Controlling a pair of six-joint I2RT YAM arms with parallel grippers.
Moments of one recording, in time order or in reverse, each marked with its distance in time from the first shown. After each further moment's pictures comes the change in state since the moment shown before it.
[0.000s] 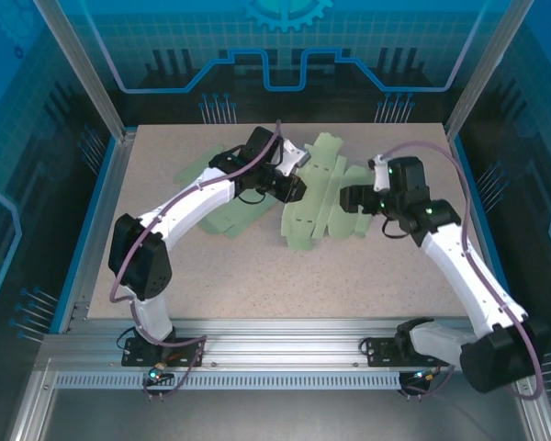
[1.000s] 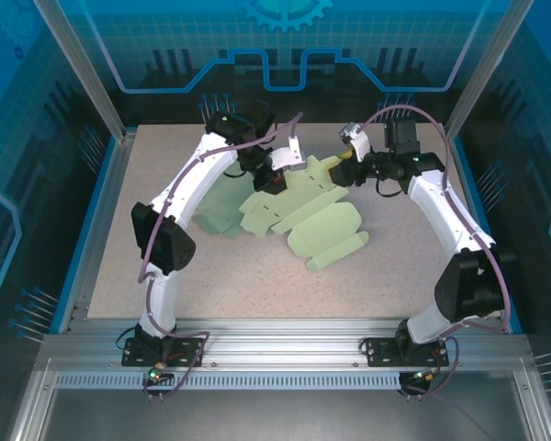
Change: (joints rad) left arm 0.084 0.275 0.620 -0.716 0.028 0.758; right arm -0.106 0.381 0.301 0.029 -0.567 -0.520
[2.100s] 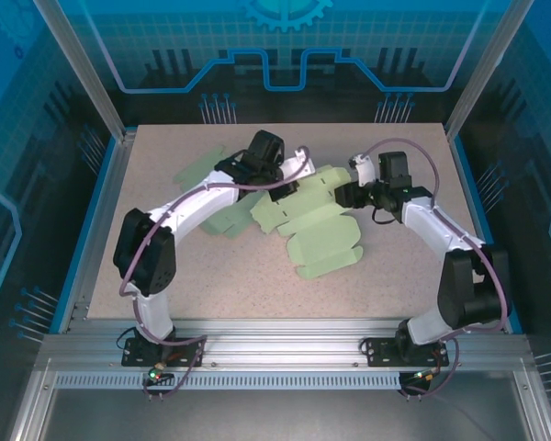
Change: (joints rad) left arm -0.097 -0.236 -0.715 1.001 -0.296 -0.074; right arm -0.009 -0.066 -0.393 0.306 0.281 0.333
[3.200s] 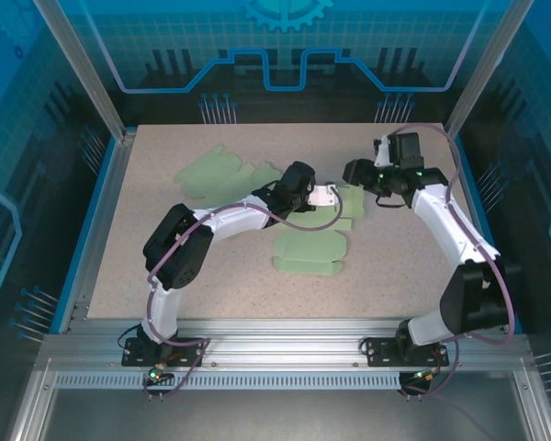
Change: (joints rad) left arm -0.140 0.163 -0.113 0.409 -0.347 0.330; right arm -0.008 -0.008 0.254 -0.287 0.100 0.486
